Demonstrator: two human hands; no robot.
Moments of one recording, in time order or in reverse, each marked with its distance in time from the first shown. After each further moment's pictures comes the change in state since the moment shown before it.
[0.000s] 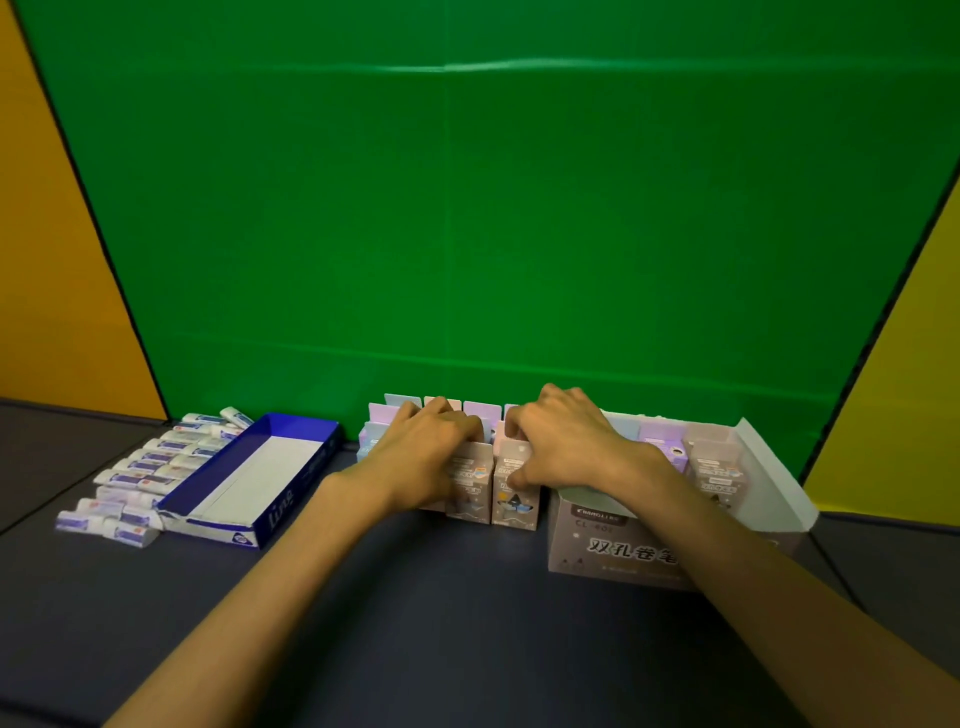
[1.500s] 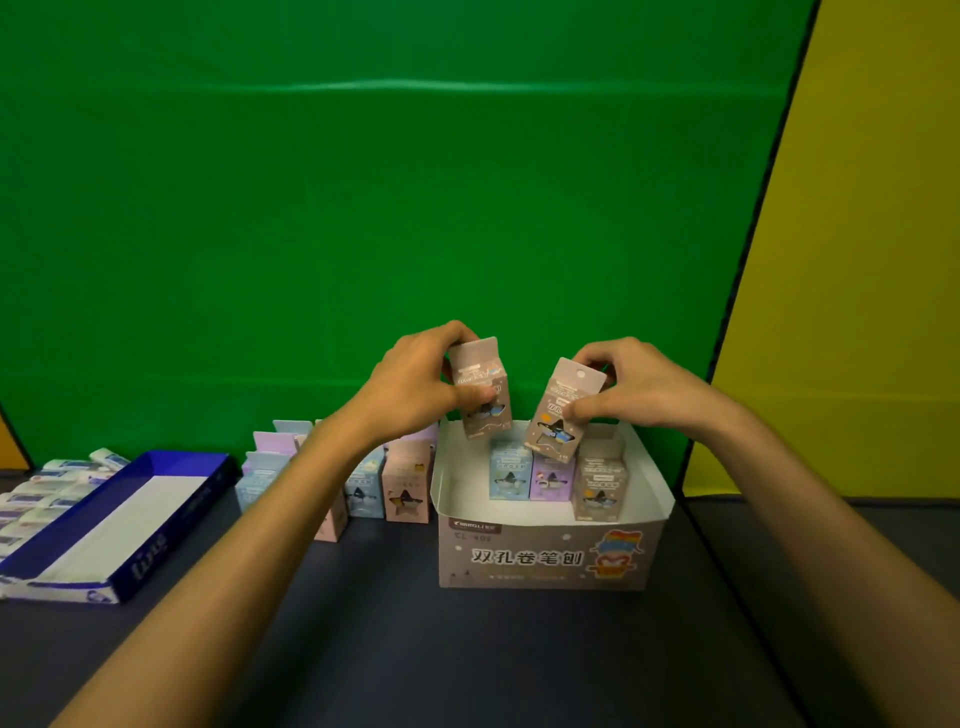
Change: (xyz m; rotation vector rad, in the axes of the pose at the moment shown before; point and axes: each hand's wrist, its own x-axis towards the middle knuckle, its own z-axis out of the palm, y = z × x) left_hand 0.081 0.081 -0.068 -0.654 0.296 0.032; right_hand -0.087 0.159 -0.040 0.765 0.150 0.286
